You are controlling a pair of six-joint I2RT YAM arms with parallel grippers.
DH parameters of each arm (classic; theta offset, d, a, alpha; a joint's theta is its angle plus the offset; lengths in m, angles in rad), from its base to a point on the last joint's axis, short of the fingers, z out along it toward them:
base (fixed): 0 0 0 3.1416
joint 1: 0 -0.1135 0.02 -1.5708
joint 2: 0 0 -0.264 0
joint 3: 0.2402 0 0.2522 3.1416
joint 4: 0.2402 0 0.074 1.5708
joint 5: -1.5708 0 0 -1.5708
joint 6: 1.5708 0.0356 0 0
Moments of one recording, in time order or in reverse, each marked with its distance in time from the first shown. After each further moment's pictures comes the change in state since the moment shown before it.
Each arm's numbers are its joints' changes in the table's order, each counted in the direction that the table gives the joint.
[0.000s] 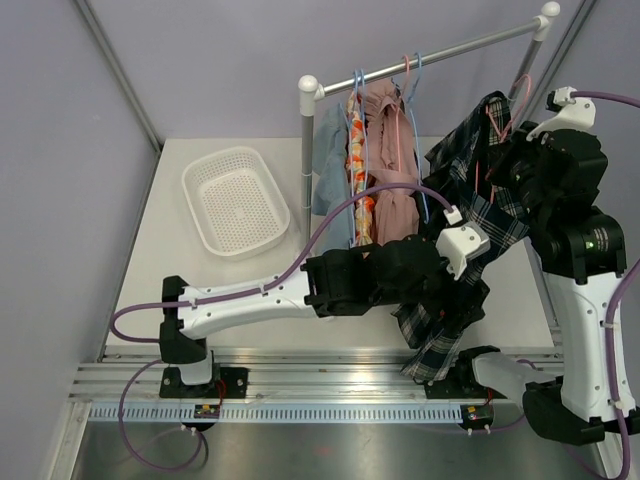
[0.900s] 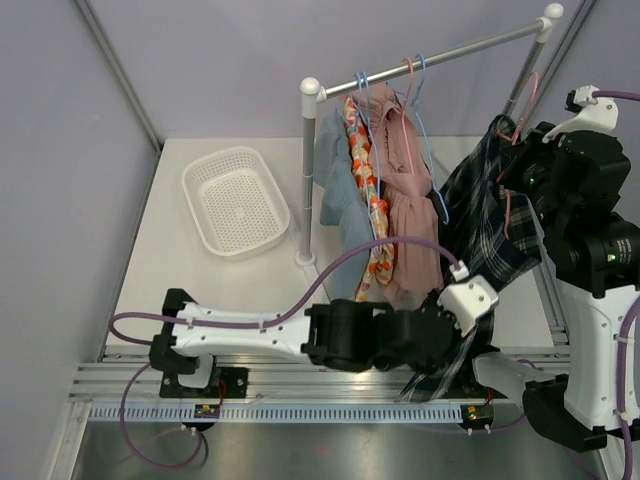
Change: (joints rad) left arm 0.183 -0.005 -0.040 -0.036 0.305 -0.018; right arm -0.001 0.000 0.130 0.118 -0.036 0.023
